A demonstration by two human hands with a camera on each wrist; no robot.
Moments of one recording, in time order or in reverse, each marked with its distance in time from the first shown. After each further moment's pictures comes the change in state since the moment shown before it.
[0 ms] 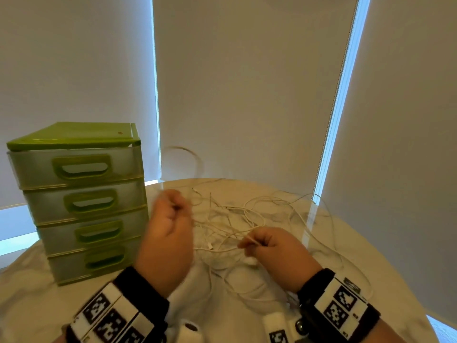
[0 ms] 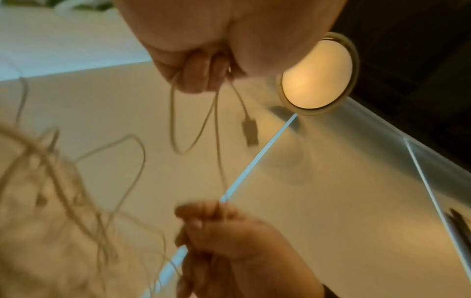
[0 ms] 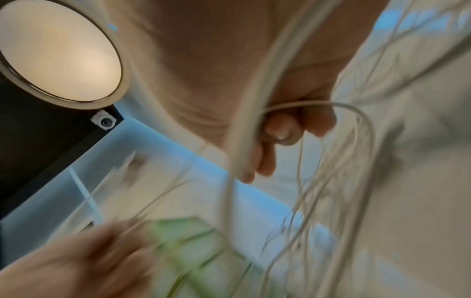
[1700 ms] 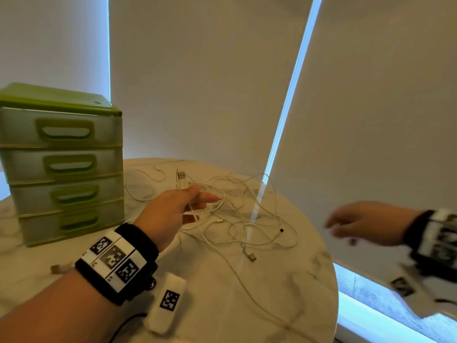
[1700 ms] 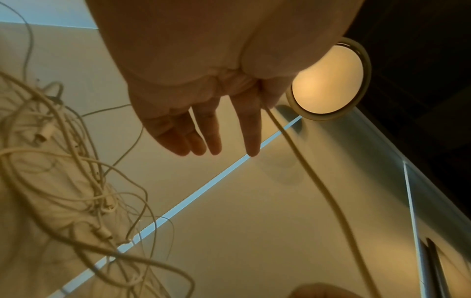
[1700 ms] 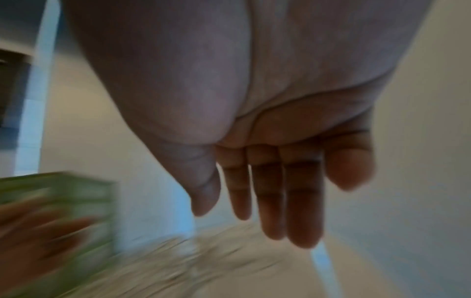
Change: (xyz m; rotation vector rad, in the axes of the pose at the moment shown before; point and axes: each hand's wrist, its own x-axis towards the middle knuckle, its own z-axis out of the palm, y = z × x) left_hand -0.020 0.004 0.006 -0.224 -0.430 -0.406; right_hand -0.133 -0.054 -0.180 -0.876 -0.272 0.494
